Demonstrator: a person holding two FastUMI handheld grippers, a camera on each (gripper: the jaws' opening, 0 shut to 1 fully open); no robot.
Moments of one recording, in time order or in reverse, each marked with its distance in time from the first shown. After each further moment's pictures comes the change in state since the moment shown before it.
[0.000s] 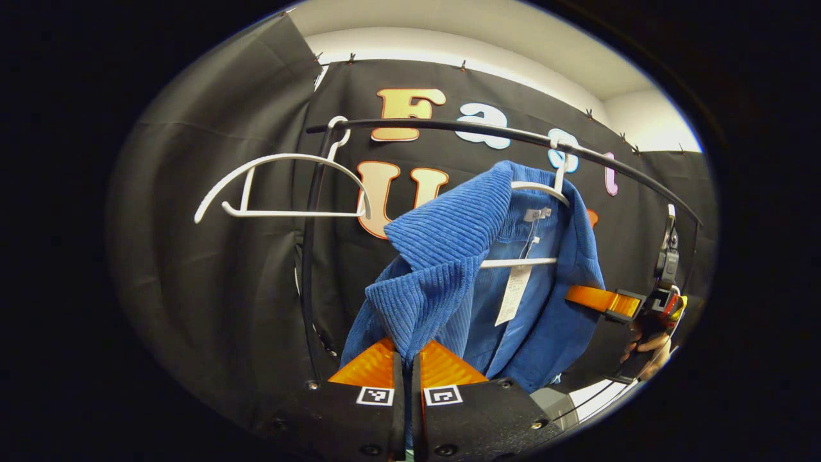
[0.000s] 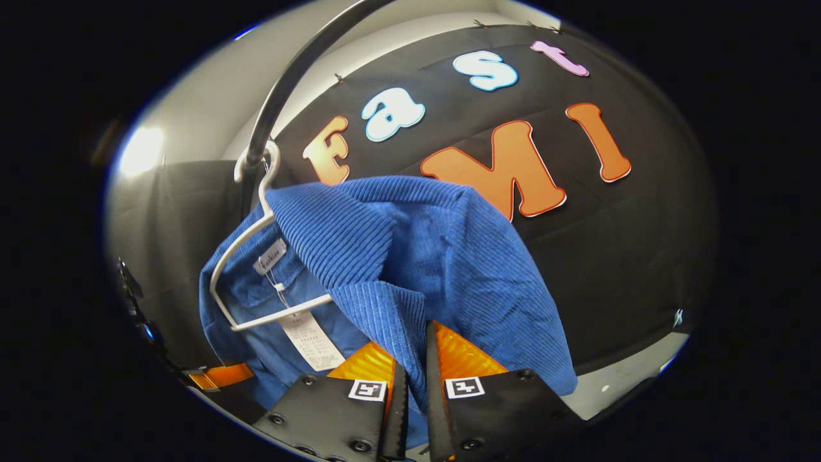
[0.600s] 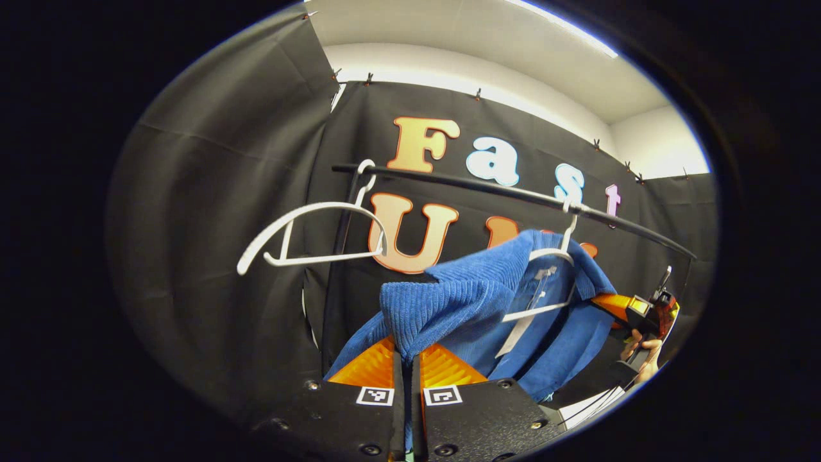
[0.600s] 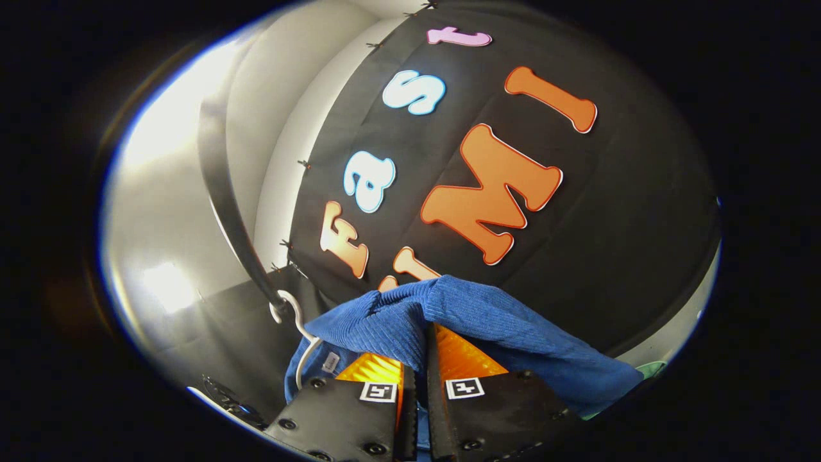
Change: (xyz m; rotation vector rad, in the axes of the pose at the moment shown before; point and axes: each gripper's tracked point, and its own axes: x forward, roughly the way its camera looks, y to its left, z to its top) left arm -0.021 0.031 0.075 -0.039 -0.127 -0.003; right arm -0.017 -0.020 0.083 0.438 -0.142 0.204
